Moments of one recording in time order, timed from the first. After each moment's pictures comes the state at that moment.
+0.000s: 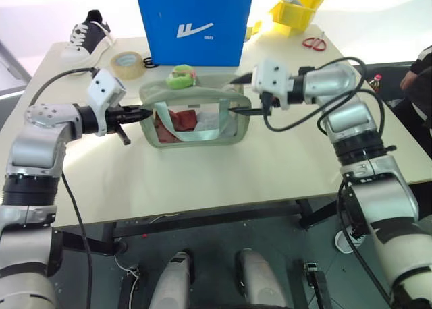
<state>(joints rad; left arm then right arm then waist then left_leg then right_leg) -0.70 0.83 0.02 0.20 -0.29 0.43 -1.04 -1.16 -0.48 0.18 0.53 0.03 -0.04 1.15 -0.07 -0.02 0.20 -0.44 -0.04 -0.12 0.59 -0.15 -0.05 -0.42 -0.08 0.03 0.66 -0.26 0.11</state>
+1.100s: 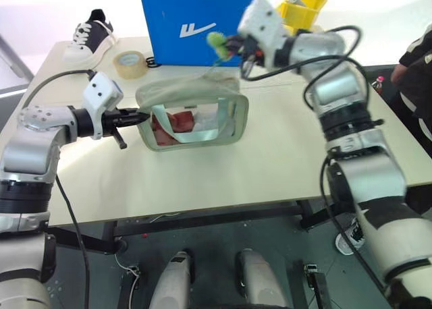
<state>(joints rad) -0.66 0.85 0.04 0.13 -0.30 0.46 -1.04 -1.28 -0.46 0.14 0.68 -0.07 0.03 0.83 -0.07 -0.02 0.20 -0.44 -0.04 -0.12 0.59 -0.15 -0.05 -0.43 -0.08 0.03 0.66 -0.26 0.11</state>
